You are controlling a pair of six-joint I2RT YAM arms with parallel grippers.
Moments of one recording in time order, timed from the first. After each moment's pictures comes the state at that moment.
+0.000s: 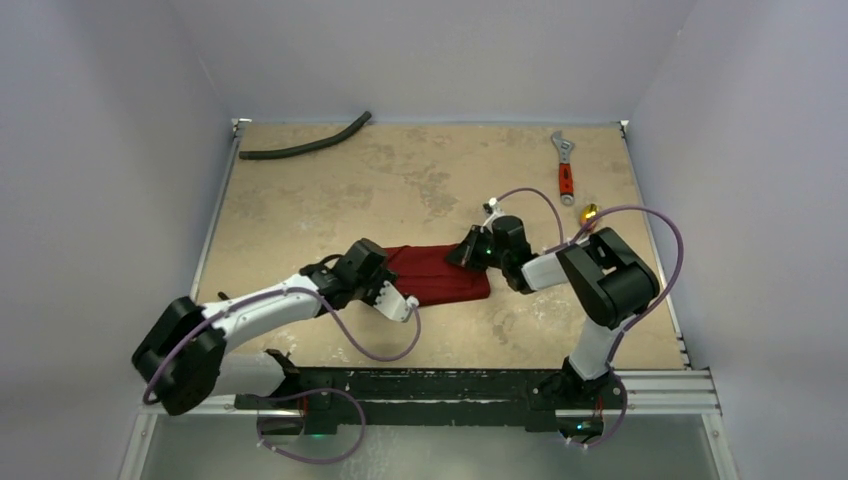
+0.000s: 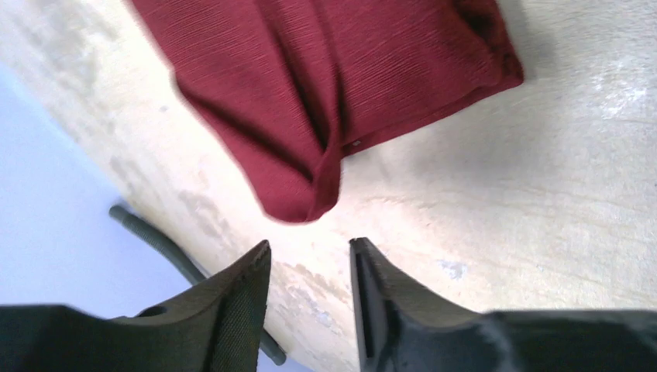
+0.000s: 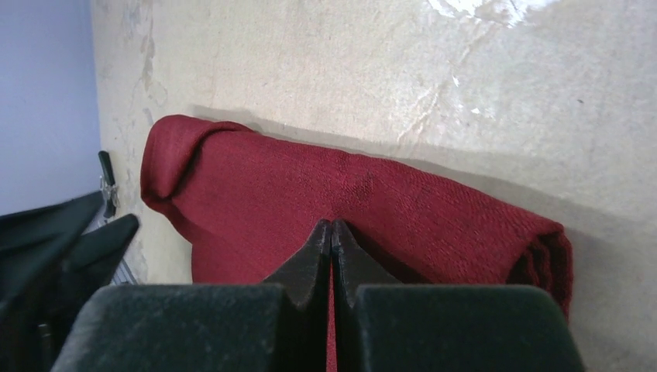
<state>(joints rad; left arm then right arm) -0.76 1.32 0.63 -0.33 -0.13 1.36 0.47 1.80 0.62 0.62 -0.36 0.80</state>
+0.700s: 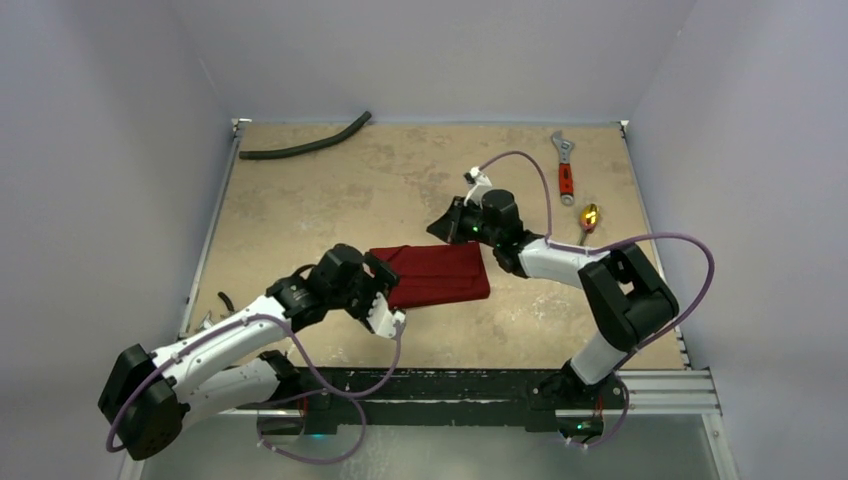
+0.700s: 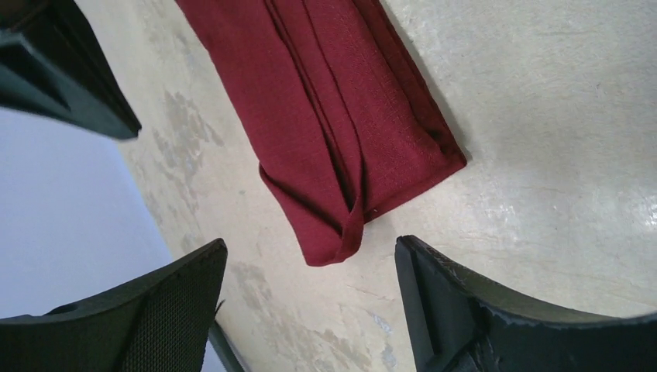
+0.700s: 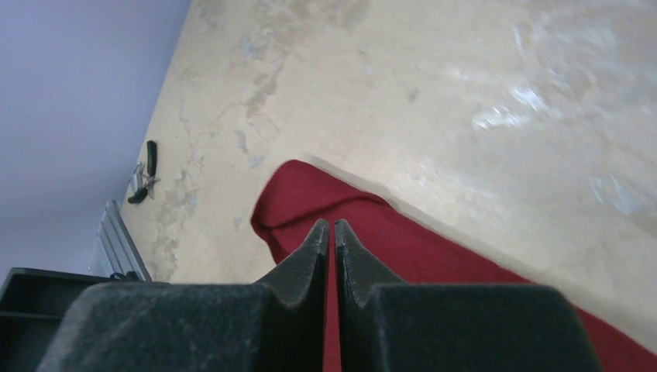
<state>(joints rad) -0.75 1.01 0.61 -0.40 0.22 1.39 0.54 1.64 0.78 0.47 -0.34 0.65</state>
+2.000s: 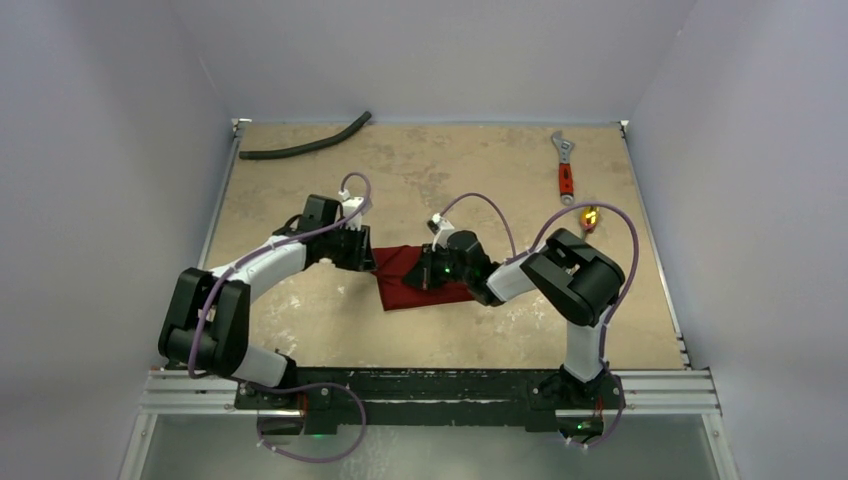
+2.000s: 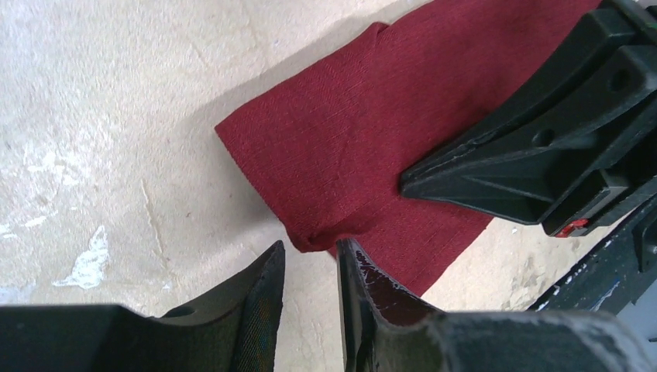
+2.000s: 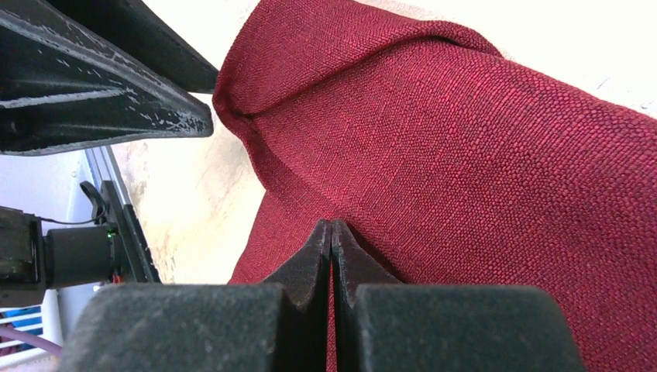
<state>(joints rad) -0.29 1.46 0.78 -0.27 0.45 -0.16 0.76 1.90 0.71 0.71 -0.36 0.70</state>
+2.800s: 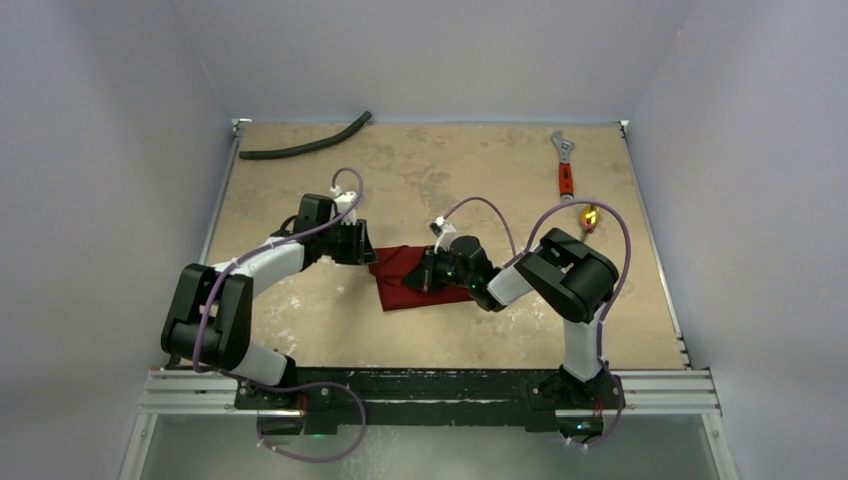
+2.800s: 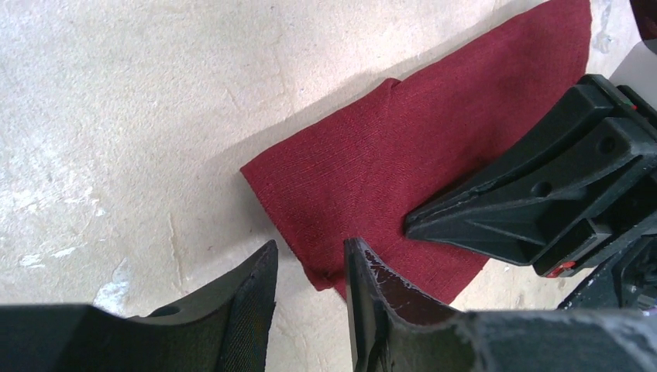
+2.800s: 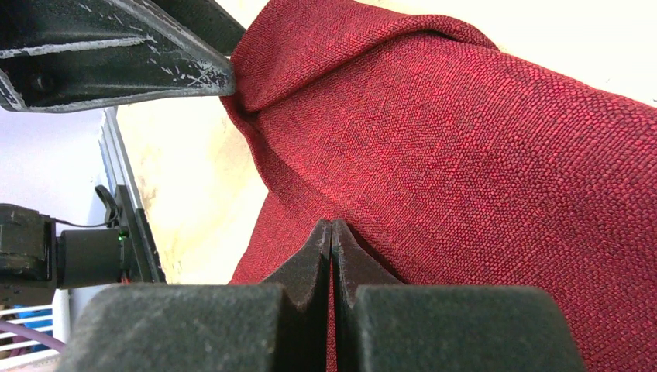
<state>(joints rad) -0.25 1.49 0.74 -0.14 0.45 -0.23 0.77 1.94 0.66 0.86 -0.36 0.74</state>
